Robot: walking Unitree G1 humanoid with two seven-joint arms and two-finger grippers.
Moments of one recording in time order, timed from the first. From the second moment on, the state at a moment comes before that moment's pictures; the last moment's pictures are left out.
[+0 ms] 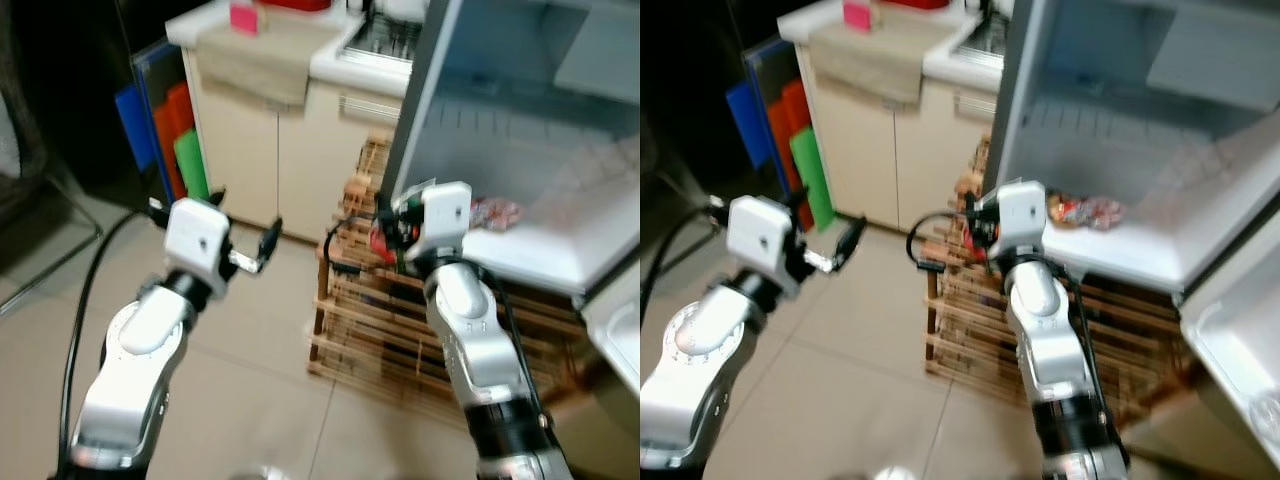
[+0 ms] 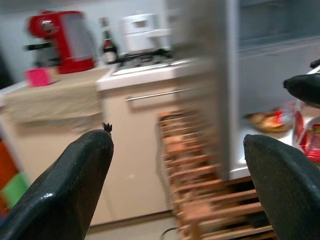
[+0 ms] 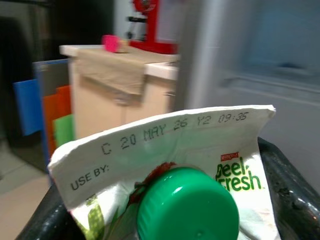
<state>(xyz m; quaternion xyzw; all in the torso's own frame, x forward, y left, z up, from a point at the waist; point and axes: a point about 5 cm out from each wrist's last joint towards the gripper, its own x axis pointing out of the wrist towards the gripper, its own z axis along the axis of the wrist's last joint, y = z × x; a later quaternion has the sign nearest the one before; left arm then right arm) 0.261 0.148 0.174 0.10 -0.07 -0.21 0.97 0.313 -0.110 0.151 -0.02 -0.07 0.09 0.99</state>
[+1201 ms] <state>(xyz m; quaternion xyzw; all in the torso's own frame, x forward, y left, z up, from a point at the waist) 0.253 0.145 0.174 0.10 -0.07 -0.27 0.95 0.364 -0.096 0.197 -0.08 -0.15 0.07 0.98</state>
